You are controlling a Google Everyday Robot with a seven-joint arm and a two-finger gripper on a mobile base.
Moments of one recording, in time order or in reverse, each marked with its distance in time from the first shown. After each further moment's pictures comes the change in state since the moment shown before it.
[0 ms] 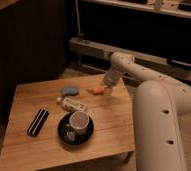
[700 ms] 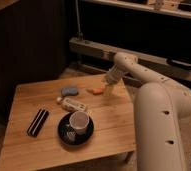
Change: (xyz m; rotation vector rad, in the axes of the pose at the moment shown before) arm 0.007 -0.032 -0.003 0.096 -0.069 0.024
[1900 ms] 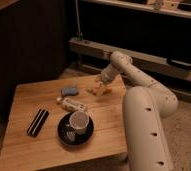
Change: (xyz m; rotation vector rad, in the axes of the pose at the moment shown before) arm -0.034 -0.003 0.036 -0.099 -0.114 -0.057
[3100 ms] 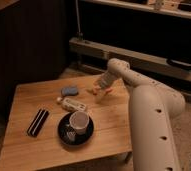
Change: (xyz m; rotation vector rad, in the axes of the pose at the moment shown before) arm 0.005 0.004 0.020 0.081 0.048 -0.008
